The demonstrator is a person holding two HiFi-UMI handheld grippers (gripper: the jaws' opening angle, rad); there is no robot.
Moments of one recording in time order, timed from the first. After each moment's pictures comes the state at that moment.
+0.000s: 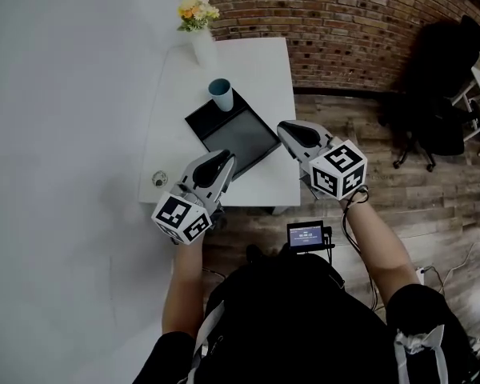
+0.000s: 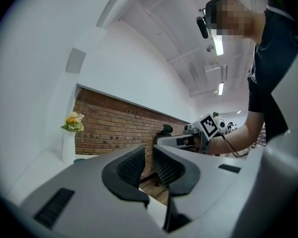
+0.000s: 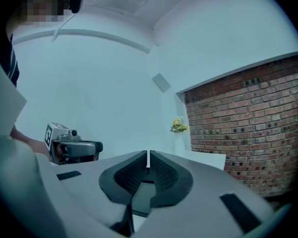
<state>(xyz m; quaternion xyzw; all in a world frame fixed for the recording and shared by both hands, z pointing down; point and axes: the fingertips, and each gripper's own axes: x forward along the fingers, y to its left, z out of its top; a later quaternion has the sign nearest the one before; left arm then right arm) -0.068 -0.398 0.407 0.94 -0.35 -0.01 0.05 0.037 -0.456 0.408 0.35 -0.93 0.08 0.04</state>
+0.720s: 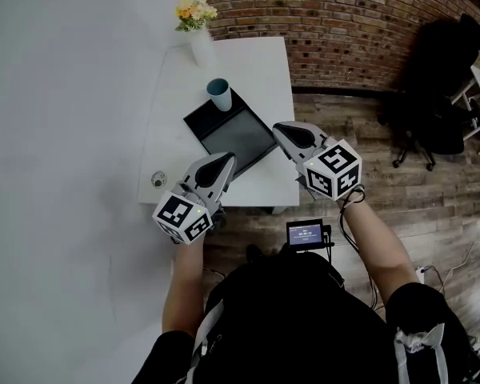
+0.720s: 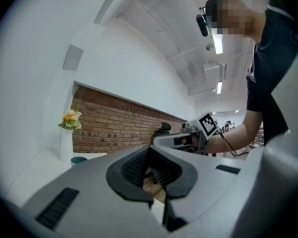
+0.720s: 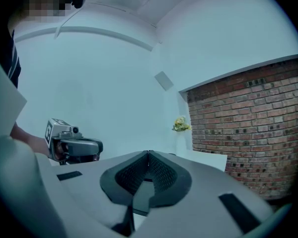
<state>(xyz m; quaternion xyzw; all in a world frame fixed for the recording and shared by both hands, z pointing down) -0.058 -0.396 0.413 0.94 -0.34 0.01 0.06 0.030 -0.454 0.413 0.34 -0.93 0.07 0.06</state>
